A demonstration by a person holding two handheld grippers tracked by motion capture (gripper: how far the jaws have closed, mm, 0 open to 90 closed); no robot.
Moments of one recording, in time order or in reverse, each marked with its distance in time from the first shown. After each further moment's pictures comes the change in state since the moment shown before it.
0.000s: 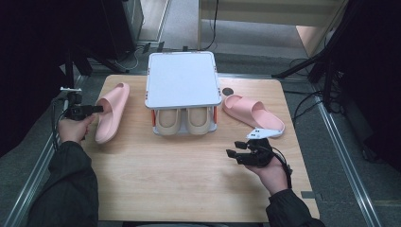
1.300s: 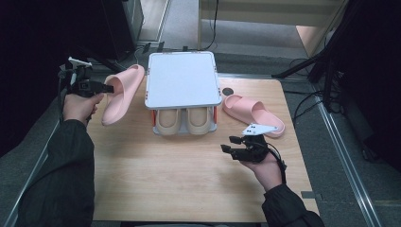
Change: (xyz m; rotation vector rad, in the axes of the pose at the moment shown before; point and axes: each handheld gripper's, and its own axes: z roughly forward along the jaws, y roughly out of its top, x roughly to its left) left arm -0.084 0.066 -0.039 0.050 -0.040 0.046; right arm 0.005 0.014 0.008 -0.060 0.011 -0.024
